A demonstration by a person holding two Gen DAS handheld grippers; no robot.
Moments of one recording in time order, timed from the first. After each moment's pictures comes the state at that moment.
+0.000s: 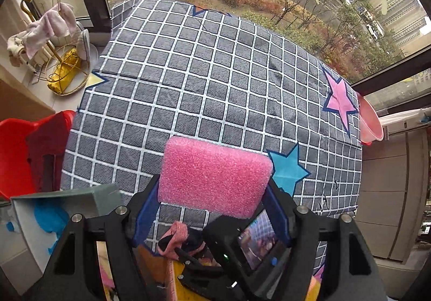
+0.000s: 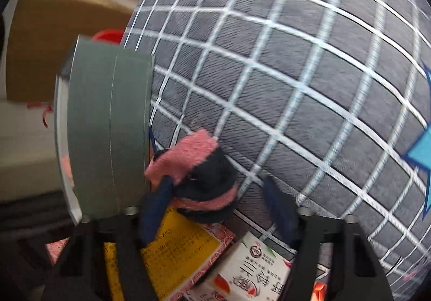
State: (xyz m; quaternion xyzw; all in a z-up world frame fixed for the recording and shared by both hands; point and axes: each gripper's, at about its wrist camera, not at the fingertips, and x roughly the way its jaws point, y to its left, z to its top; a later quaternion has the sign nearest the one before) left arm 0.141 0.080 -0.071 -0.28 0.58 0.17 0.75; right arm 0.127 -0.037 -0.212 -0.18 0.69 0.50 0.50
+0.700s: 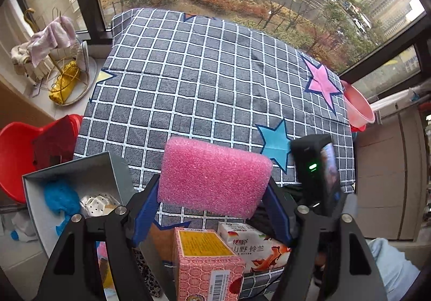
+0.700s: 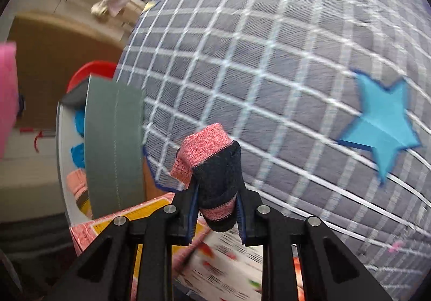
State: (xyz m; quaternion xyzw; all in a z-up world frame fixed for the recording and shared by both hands) left arm 0.082 0.034 -0.033 -0.25 0.56 0.14 0.78; right arm 0.159 -0.077 -0.158 -0.12 0.67 0.43 0.60
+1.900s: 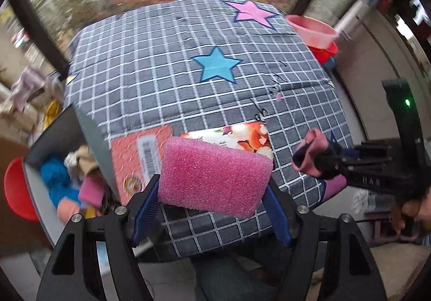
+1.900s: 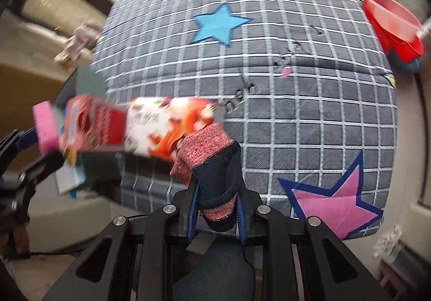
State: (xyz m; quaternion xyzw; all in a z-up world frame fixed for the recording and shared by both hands) left arm -0.034 -0.128 -0.020 -0.10 0.59 0.05 0.80; right arm 0.063 -0.318 -0.078 -0.06 0.66 0.32 0.68
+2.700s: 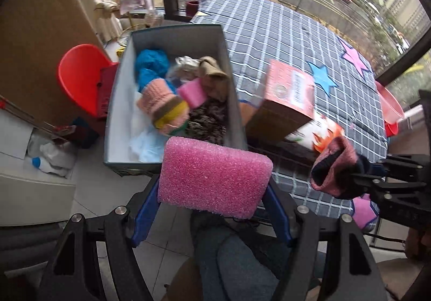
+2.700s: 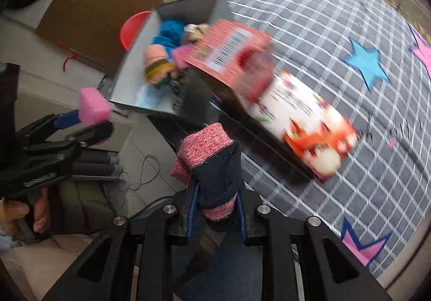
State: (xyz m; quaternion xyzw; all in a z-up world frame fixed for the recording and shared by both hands) left arm -0.195 -0.065 -0.023 -0.25 0.54 0.29 0.75; right arm -0.043 -0.198 -0.035 -0.22 0.57 0.54 0.58
